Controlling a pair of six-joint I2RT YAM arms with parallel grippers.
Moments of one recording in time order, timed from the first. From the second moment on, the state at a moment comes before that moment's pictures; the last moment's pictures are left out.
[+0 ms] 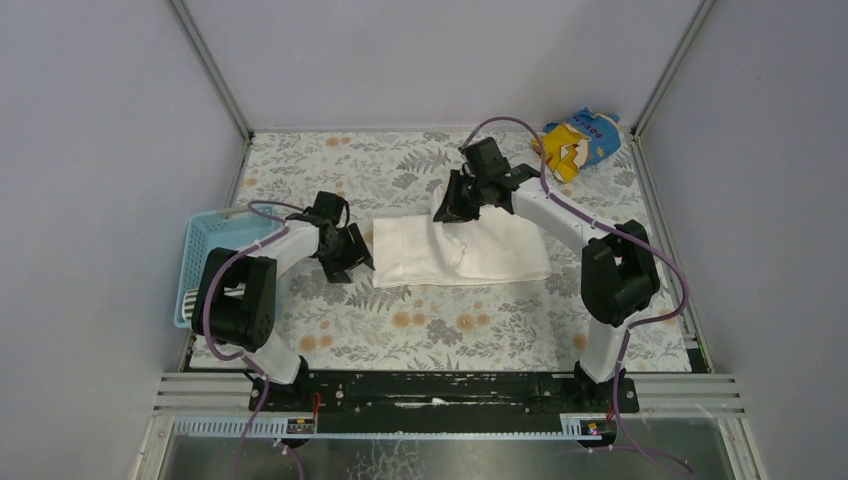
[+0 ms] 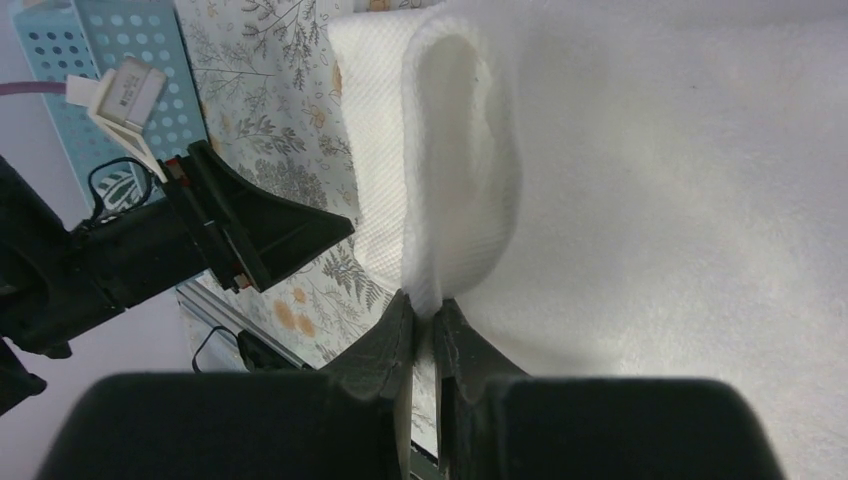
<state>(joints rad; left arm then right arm) -0.18 1.61 0.91 -0.54 0.20 -0.68 0.54 1.85 1.49 -0.53 -0.33 0.70</state>
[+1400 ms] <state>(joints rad) -0.24 1.63 0.90 -0.53 0.18 -0.69 0.70 2.13 1.67 -0.45 -0.25 0.91</state>
